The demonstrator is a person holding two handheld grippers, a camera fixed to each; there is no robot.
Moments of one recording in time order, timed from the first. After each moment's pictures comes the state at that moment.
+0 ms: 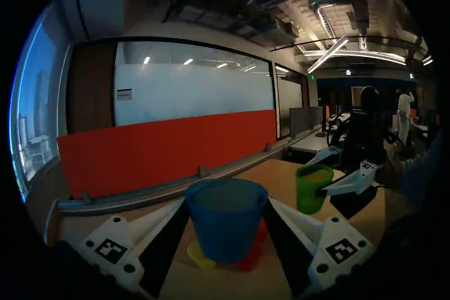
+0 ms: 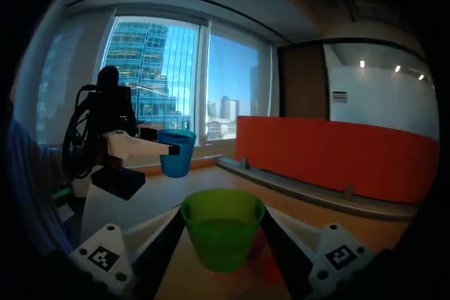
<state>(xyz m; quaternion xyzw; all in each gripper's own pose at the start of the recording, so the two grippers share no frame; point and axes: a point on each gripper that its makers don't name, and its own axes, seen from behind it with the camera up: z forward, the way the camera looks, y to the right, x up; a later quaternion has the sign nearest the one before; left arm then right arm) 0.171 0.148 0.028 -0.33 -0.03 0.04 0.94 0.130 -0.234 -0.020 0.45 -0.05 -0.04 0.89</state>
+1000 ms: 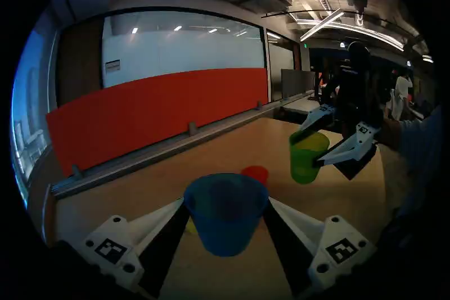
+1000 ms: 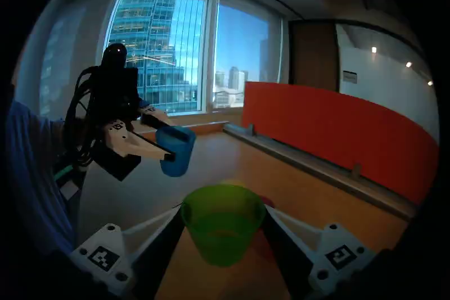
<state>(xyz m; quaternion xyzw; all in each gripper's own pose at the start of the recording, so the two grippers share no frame) 0.076 0.150 0.021 -0.35 -0.14 0.09 0.92 0.068 -0.217 -0.021 0.47 -0.13 -0.10 0.87</state>
